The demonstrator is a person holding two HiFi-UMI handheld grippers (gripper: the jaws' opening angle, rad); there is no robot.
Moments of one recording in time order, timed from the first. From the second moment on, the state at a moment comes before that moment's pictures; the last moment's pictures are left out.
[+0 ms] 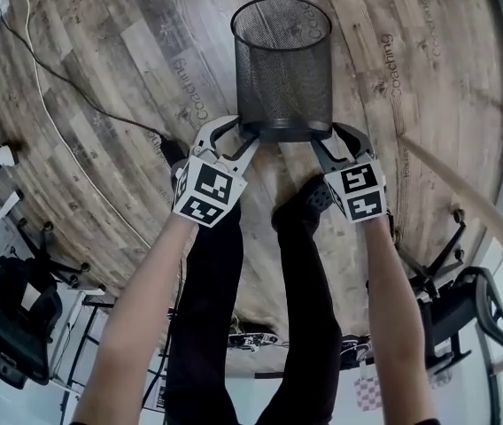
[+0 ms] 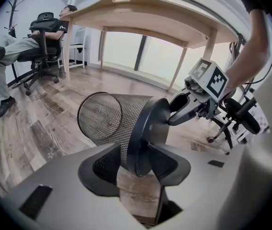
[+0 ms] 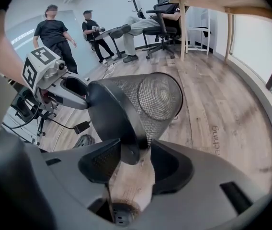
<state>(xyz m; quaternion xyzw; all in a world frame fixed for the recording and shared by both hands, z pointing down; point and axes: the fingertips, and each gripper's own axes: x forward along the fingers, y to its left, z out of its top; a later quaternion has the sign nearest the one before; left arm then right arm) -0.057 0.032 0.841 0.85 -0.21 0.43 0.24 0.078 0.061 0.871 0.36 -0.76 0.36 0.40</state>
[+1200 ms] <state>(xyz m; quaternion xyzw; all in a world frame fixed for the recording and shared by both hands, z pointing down) -0.069 0.145 0.952 0.82 -0.11 0.51 0.23 0.068 0.148 0.923 0.42 -0.68 0.47 0.37</state>
